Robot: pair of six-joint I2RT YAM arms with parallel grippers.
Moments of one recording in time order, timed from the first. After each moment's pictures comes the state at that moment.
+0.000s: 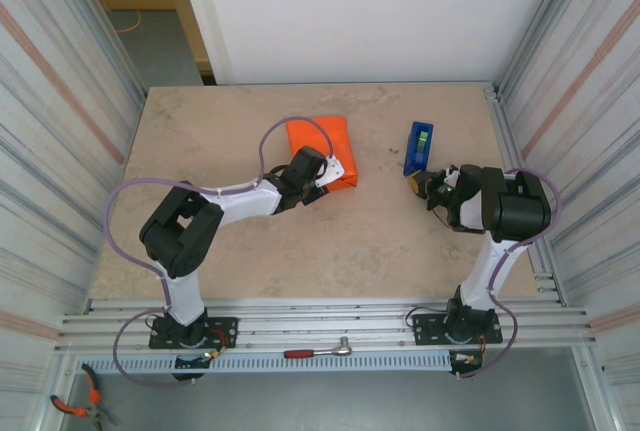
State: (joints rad) left arm -0.72 1.84 1.11 -0.05 -0.26 0.53; right arm -0.12 1.94 0.57 0.86 -0.73 1.30
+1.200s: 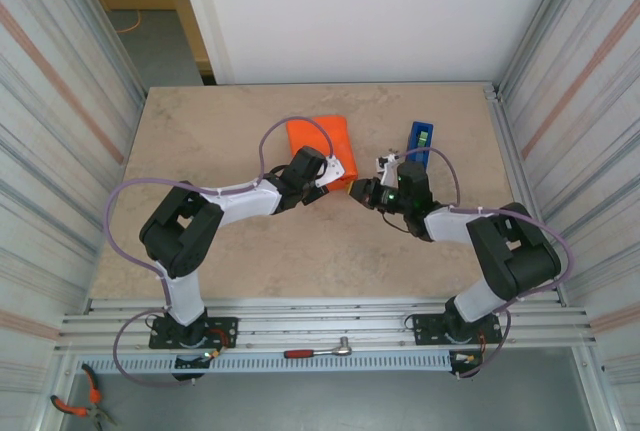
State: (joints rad) left arm -0.72 1.84 1.11 -0.05 -0.26 0.53; right arm 0.43 1.56 0.55 0.60 -0.56 0.93
